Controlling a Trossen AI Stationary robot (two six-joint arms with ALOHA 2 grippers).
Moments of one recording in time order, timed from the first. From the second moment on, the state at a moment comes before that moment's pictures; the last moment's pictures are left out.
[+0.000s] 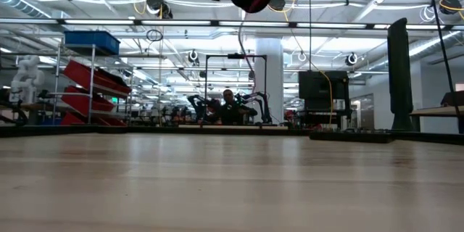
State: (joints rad) left arm -0.23 1.60 1.05 0.49 -0.29 -0.30; right arm 0.29 1.40 1.10 -0.20 0.86 0.23
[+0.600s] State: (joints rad) left arm -0.25 1.54 1.05 0.42 -0.32 -0.28; right arm 0.29 1.40 1.10 -0.22 0.81 0.21
